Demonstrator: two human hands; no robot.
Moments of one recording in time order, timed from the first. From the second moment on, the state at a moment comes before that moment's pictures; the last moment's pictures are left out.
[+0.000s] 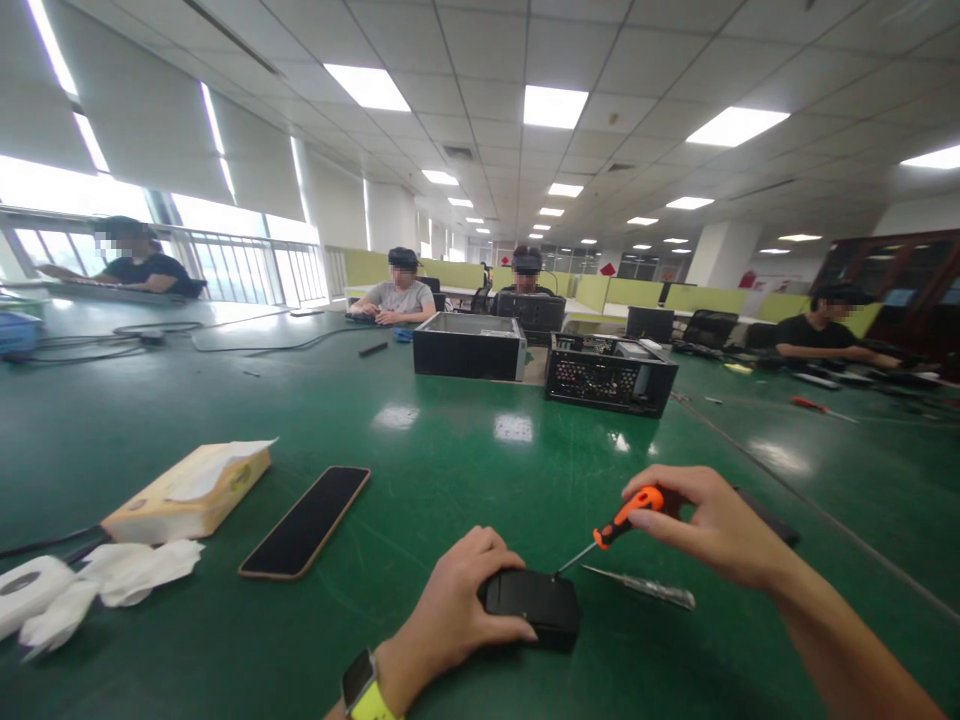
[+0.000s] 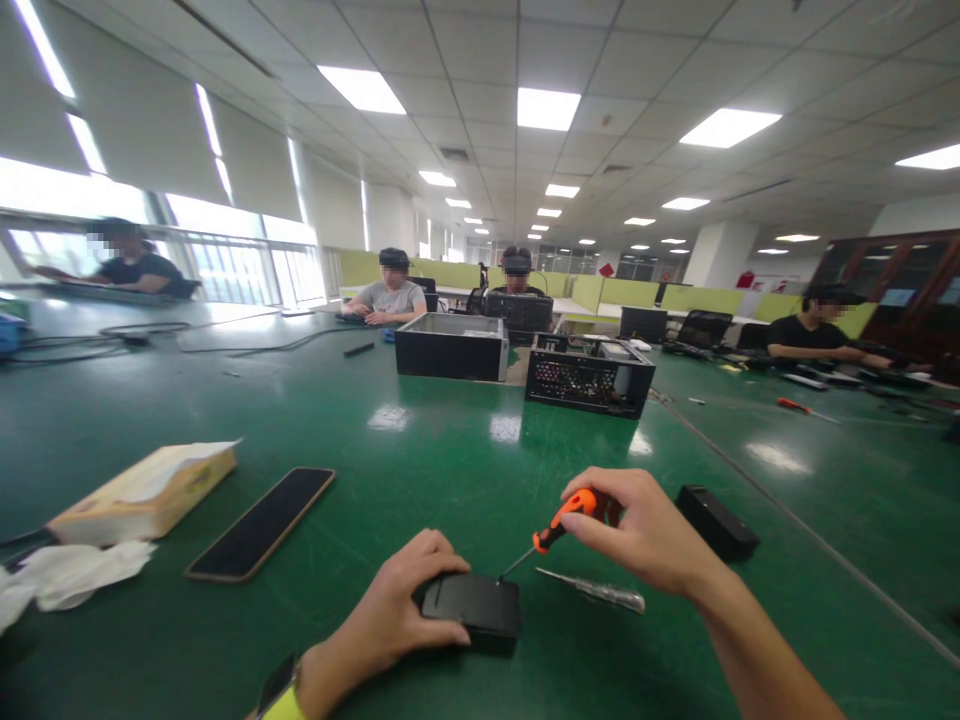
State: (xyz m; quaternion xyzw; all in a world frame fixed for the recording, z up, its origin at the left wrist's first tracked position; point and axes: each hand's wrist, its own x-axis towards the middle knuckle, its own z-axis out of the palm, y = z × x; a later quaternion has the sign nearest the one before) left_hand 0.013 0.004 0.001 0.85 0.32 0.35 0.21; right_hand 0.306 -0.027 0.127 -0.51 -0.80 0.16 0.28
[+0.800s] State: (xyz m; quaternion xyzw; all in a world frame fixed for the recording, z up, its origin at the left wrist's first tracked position) left_hand 0.012 0.006 -0.001 0.86 0.32 0.34 0.20; right_hand 0.279 -0.031 0.122 -0.46 -0.82 0.17 0.30
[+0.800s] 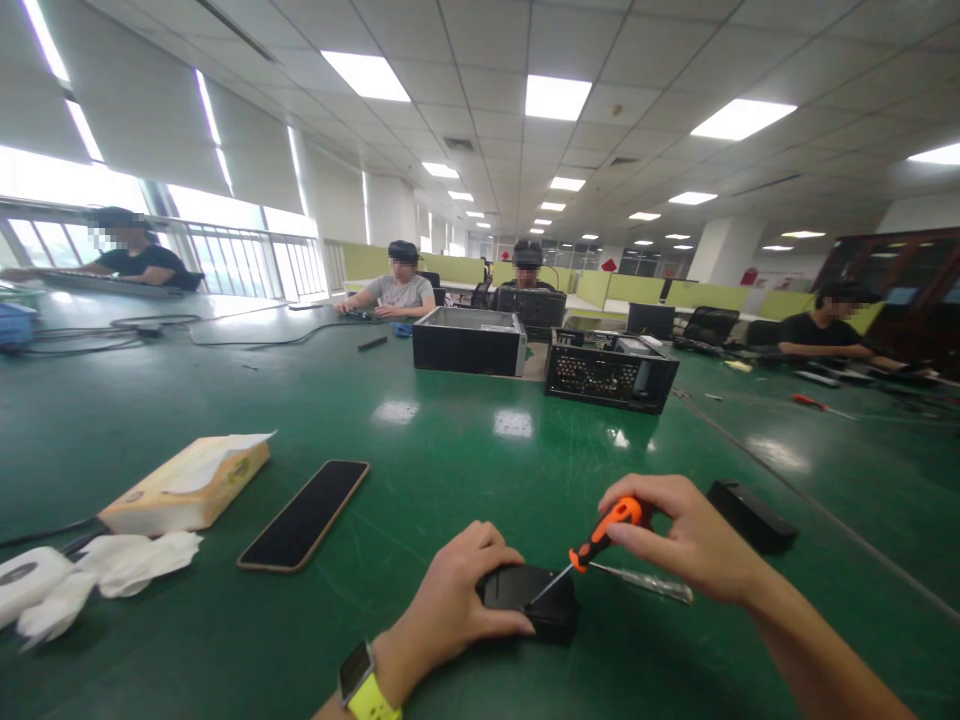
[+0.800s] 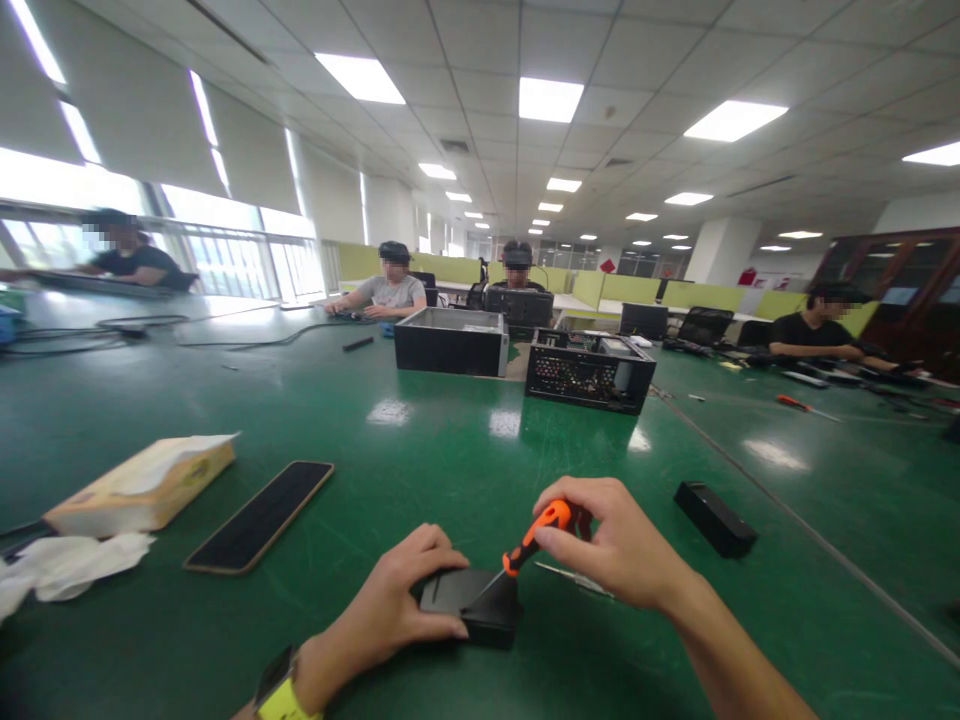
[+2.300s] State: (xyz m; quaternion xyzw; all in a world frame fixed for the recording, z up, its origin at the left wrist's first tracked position) left_hand 0.009 0.006 0.016 0.92 0.30 0.24 0.03; right_hand 0.281 -0.045 0.131 -0.42 -0.87 0.12 0.21
